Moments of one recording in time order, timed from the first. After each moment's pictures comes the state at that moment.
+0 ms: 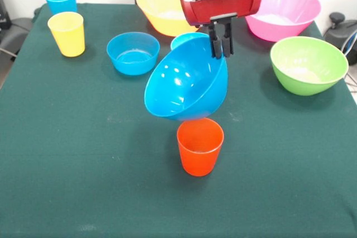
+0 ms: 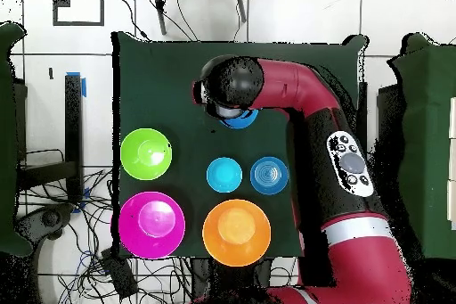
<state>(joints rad) -0.46 -0.62 0.42 1.39 -0.19 0.88 1.63</state>
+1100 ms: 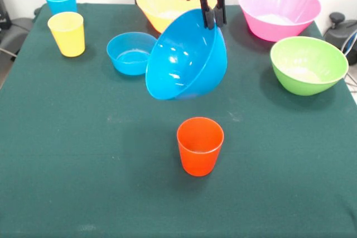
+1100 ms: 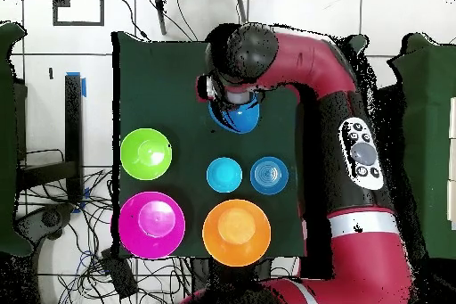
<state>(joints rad) -0.44 -0.59 0.42 1.20 -0.18 1.26 1.63</state>
